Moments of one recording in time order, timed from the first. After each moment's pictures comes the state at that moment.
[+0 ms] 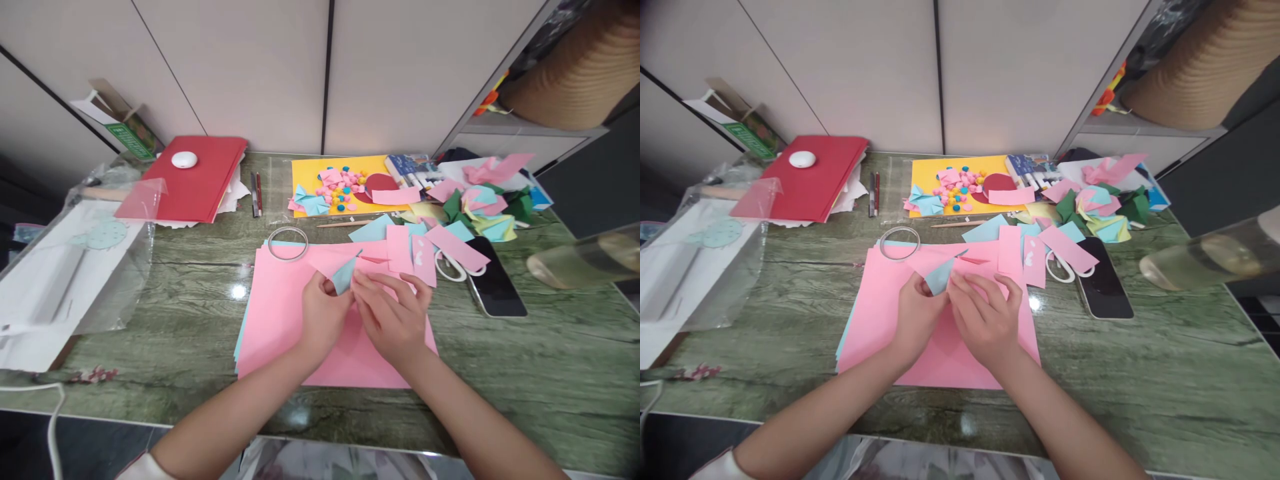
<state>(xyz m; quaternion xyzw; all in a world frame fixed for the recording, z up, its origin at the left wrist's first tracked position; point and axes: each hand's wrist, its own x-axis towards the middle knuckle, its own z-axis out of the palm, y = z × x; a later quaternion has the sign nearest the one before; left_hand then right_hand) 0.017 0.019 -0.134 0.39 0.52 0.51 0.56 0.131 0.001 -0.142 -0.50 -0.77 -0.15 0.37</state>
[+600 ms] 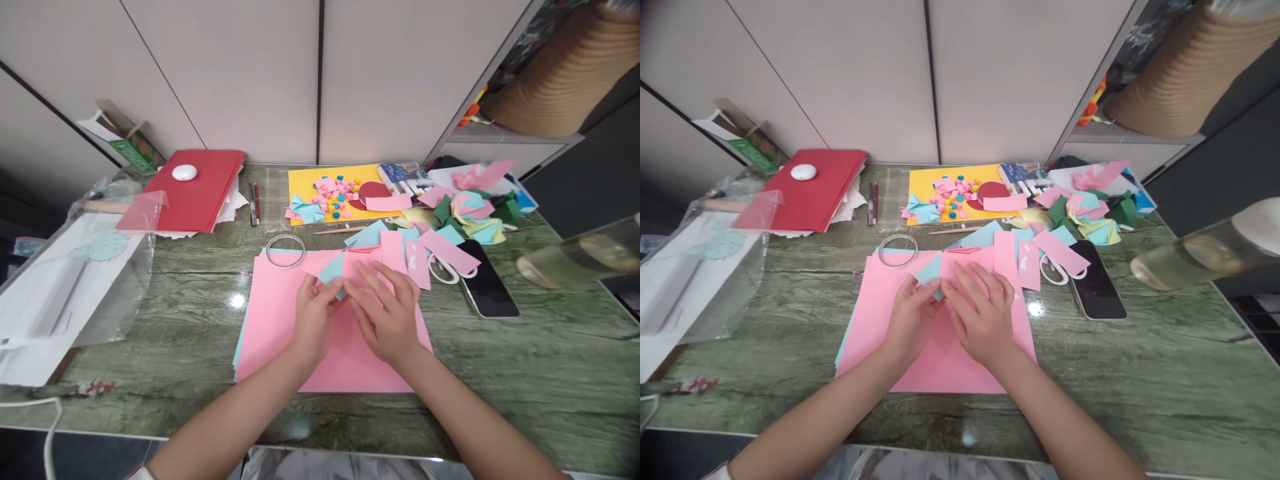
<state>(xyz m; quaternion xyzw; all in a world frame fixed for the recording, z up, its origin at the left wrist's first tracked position) 0.013 0.019 -0.127 0.21 0.36 0.56 0.71 0.135 0.001 -0.145 -0.50 -0.78 -0.10 0.37</state>
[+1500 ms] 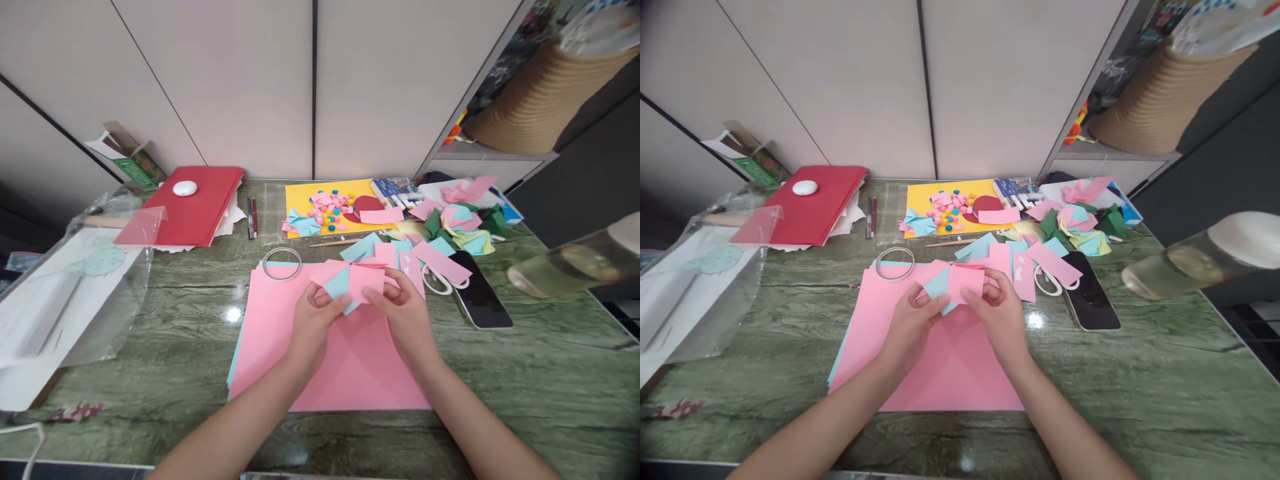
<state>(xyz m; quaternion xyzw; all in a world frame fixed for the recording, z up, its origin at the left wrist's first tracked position) 0.010 0.023 -0.128 0.30 0.39 0.50 0.71 0.149 0.019 -0.139 -0.52 -0.35 0.52 0.58</state>
